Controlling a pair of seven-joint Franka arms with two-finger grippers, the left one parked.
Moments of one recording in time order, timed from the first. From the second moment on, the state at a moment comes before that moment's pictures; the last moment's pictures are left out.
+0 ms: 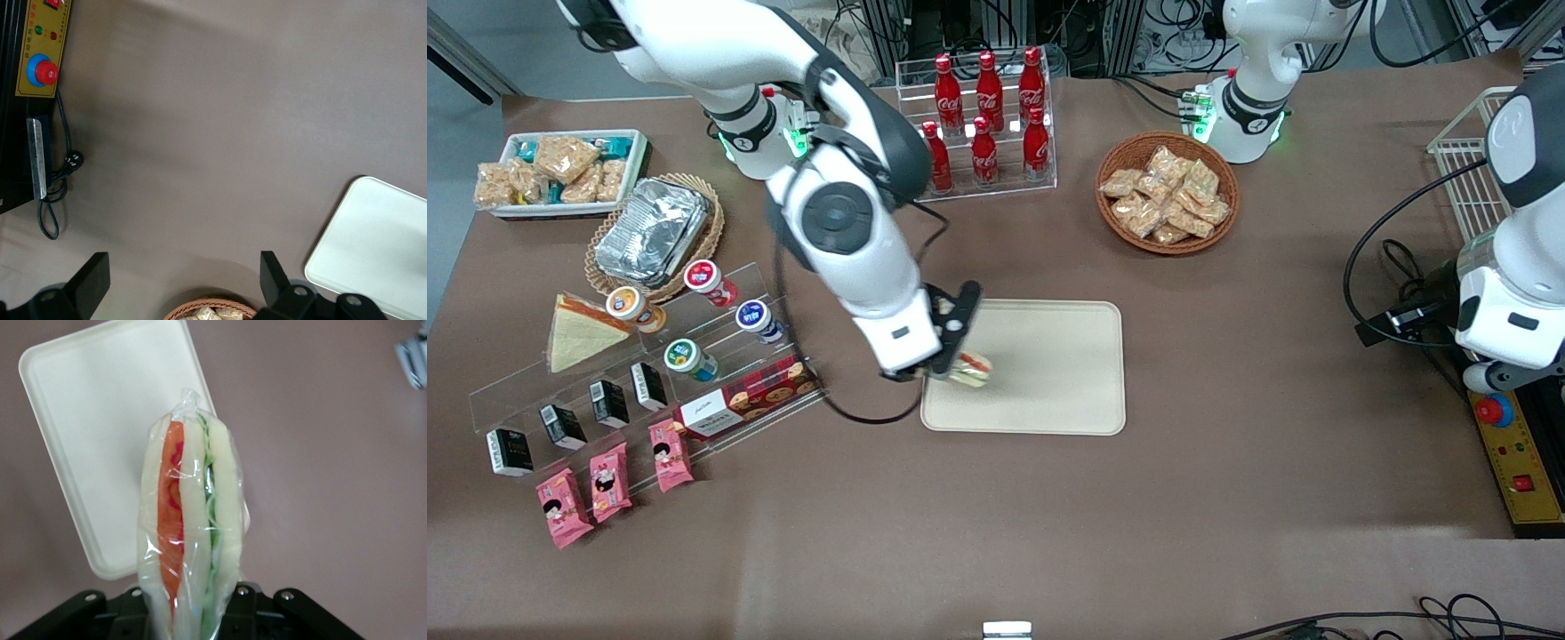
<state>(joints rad) 0.54 0.53 0.11 -1.37 -0.02 1.98 -0.55</state>
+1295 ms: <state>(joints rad) 0.65 0.81 0.07 -1.37 -0.22 2.23 -0.55</state>
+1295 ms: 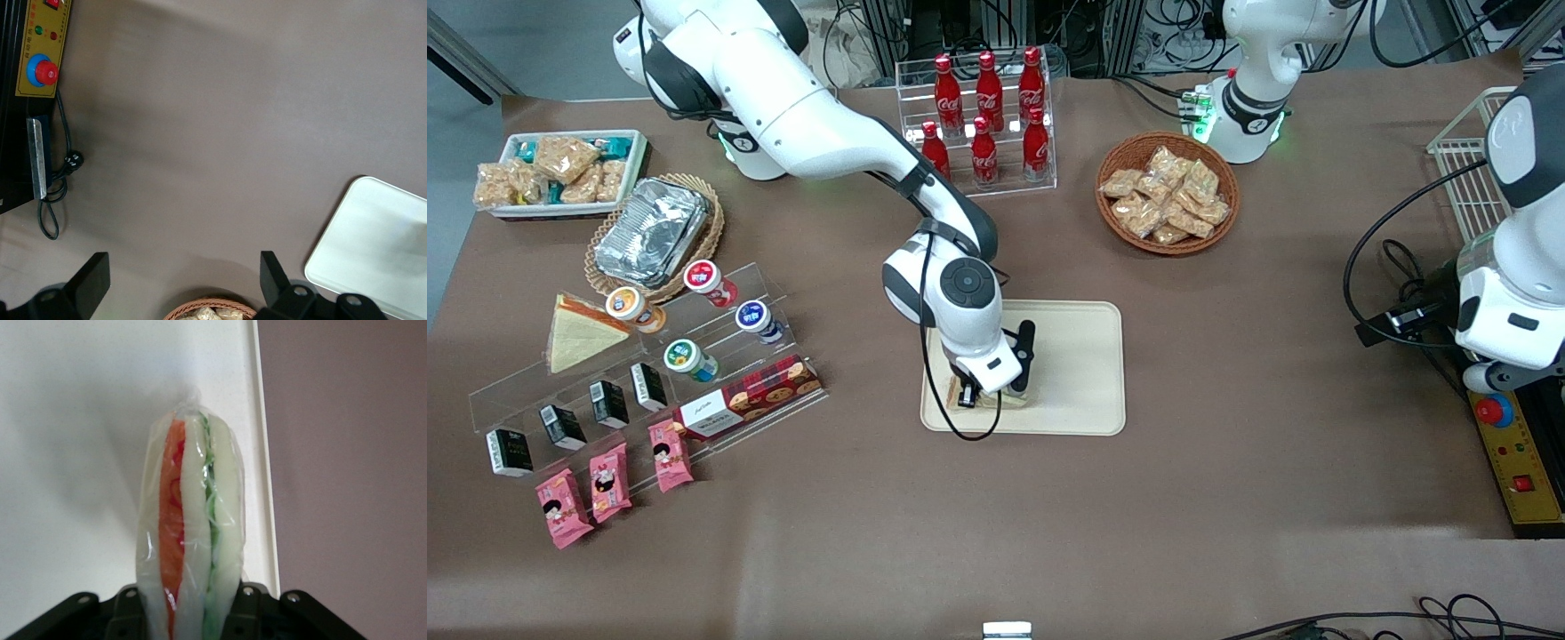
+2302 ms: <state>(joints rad) 0.53 0.66 0.06 -1.34 -0.14 2.12 -0.51</state>
